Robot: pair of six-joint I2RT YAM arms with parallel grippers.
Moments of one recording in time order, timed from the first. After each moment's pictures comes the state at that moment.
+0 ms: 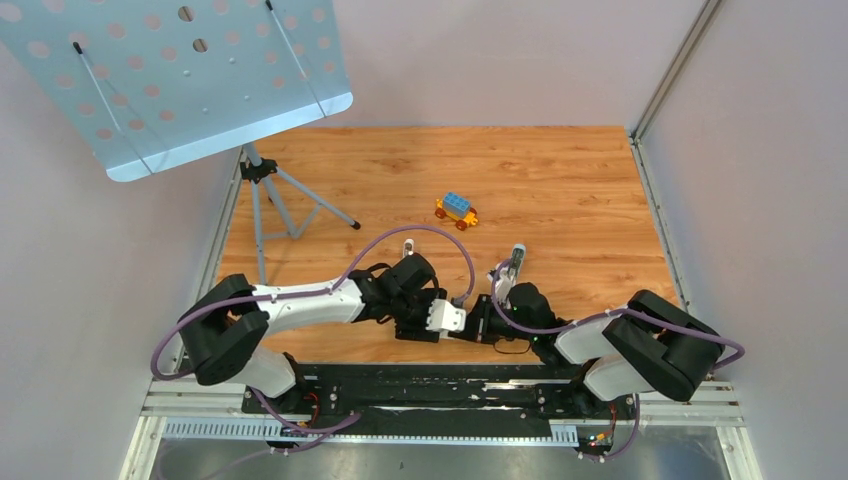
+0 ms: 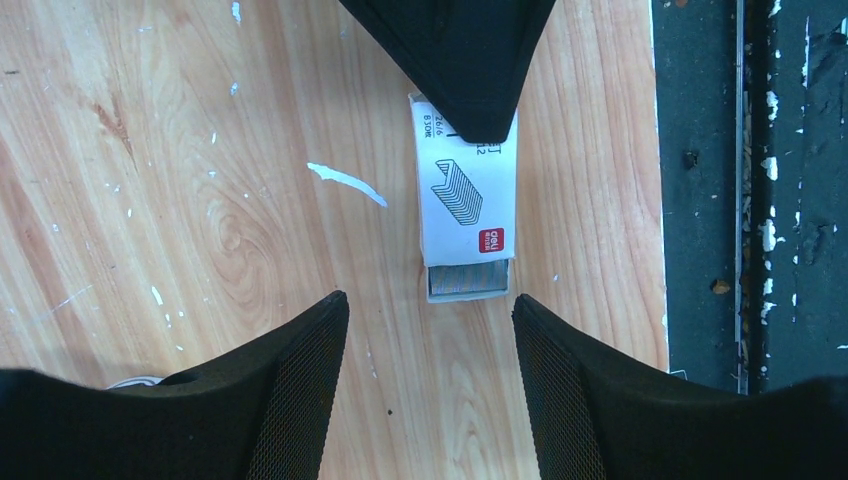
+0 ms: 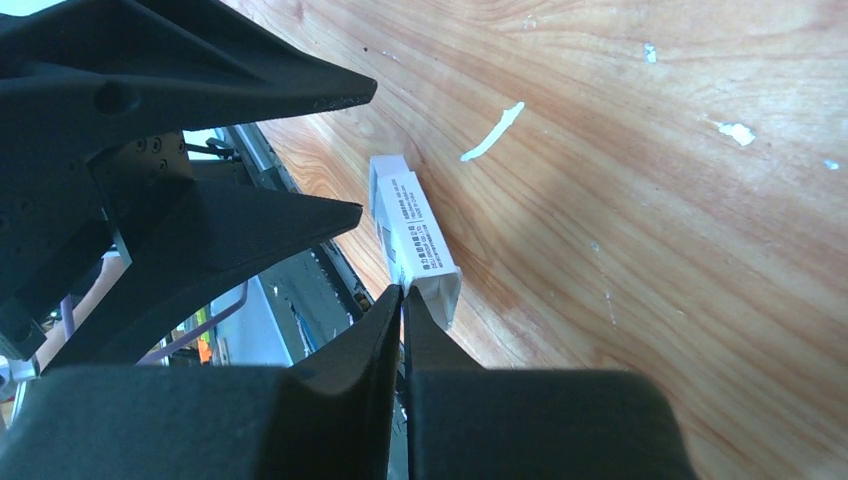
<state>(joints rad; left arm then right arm) -0.97 1.46 0.75 -0.30 0.31 0.74 0.78 1.39 0.12 0.83 -0.41 0.97</state>
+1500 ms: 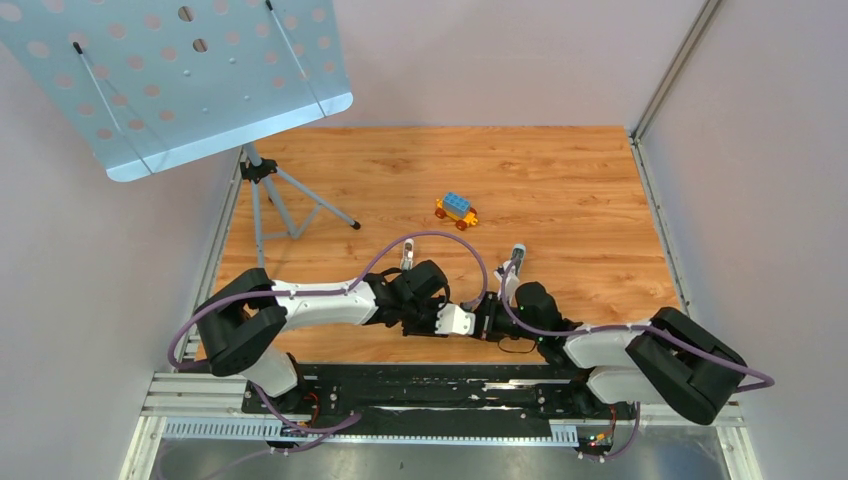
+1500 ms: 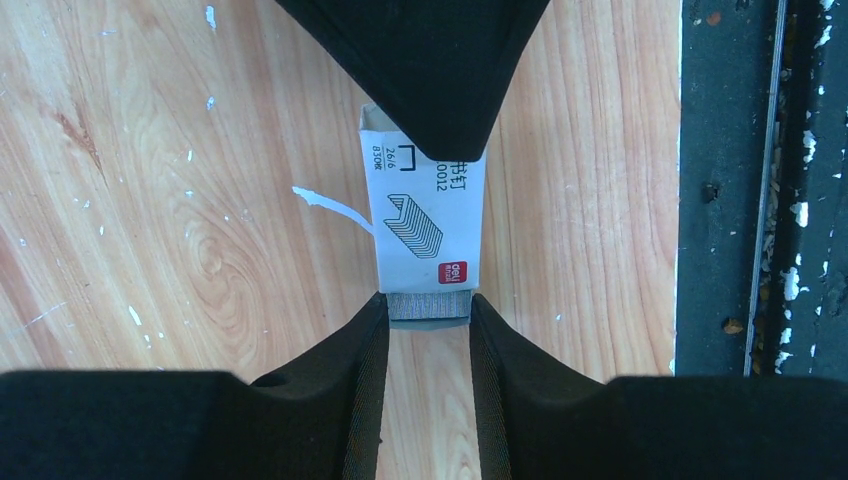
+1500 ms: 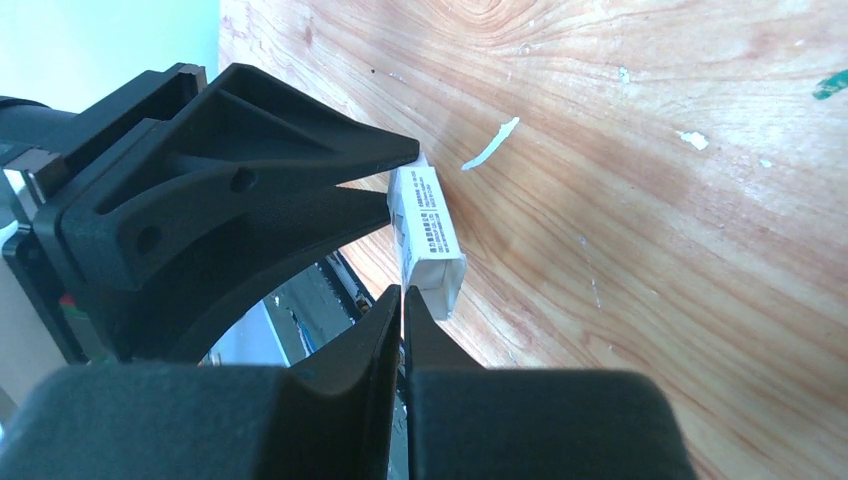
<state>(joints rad) -1.03 1.55 0.79 -0.28 0.22 0.68 0.75 1.27 0.10 0.74 -0.39 0.95</state>
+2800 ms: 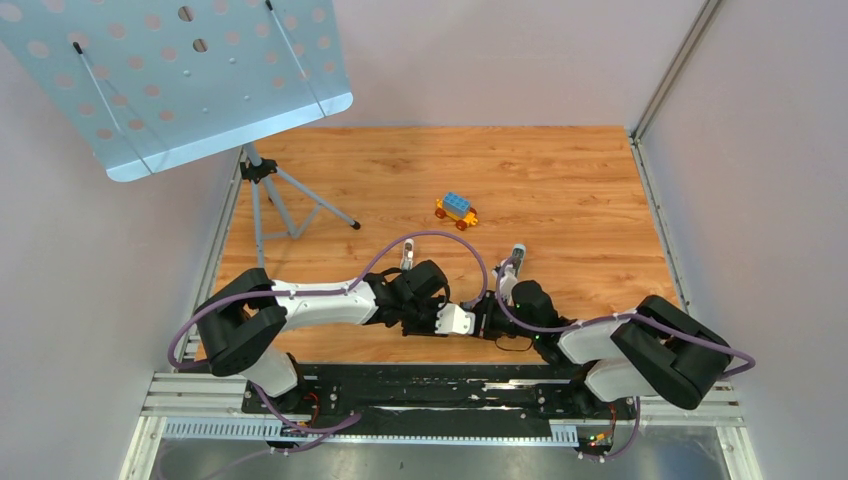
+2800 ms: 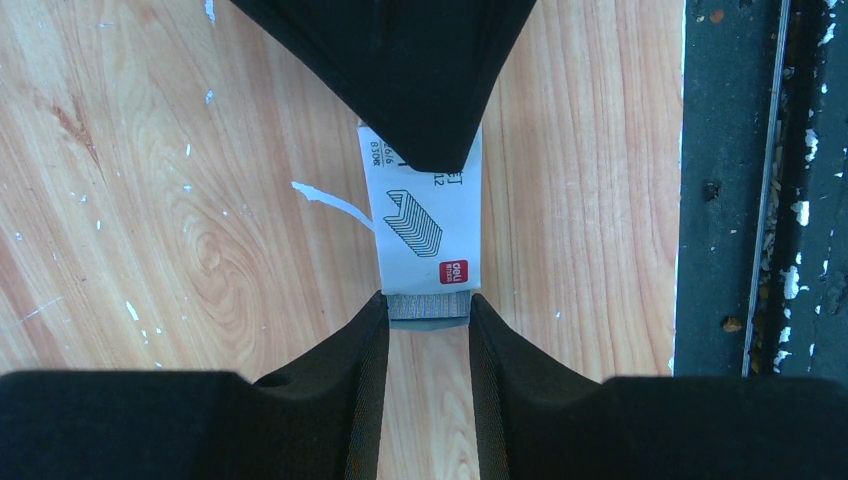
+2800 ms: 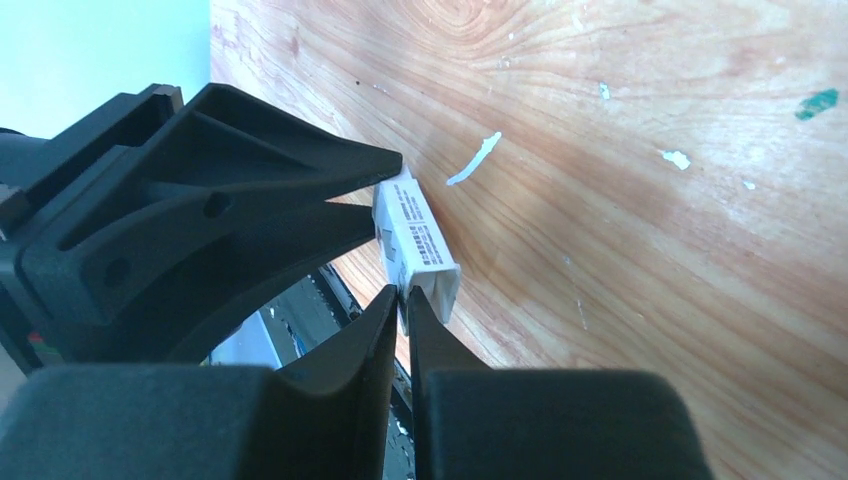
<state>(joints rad) -1.03 1.55 0.79 -0.29 0.22 0.67 0.75 1.33 0.12 0.77 -0.38 0.96</state>
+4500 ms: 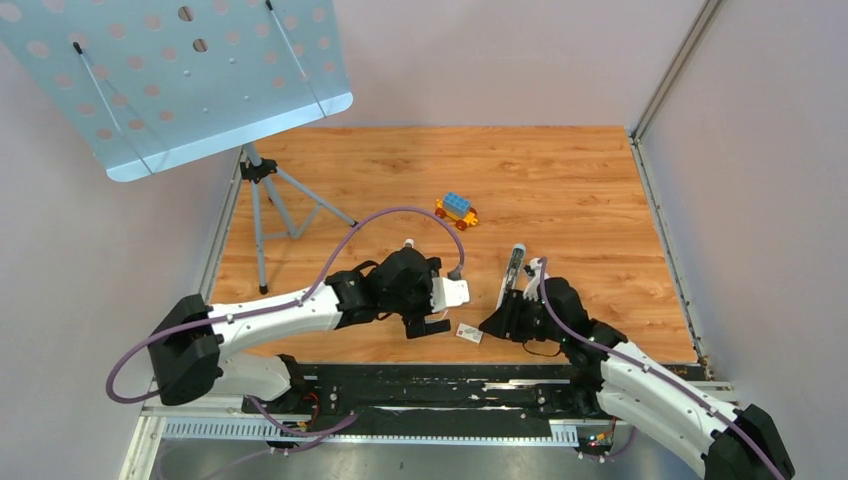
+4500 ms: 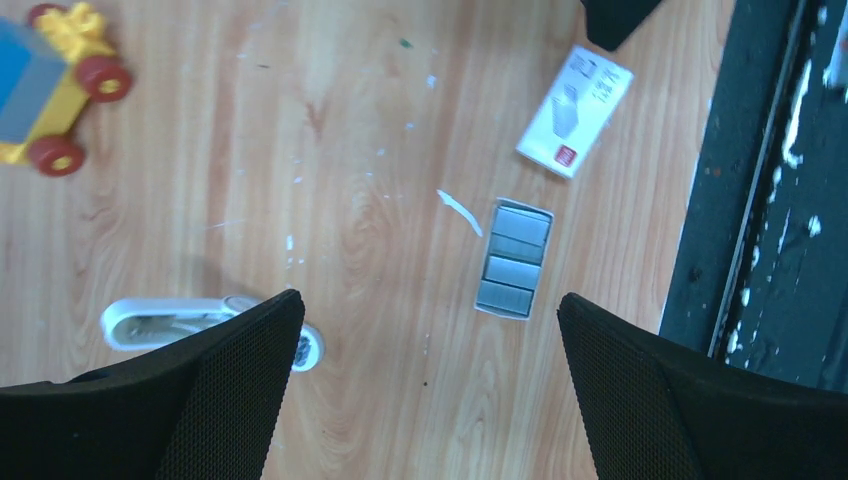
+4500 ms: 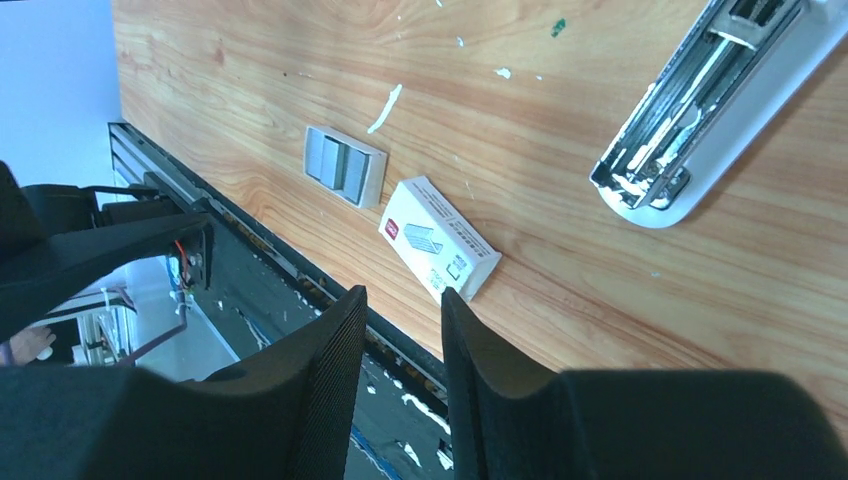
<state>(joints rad) -1.03 1.31 0.79 -0.27 0.12 0.47 0.64 0.67 0.20 -0.14 -0.30 0.80</state>
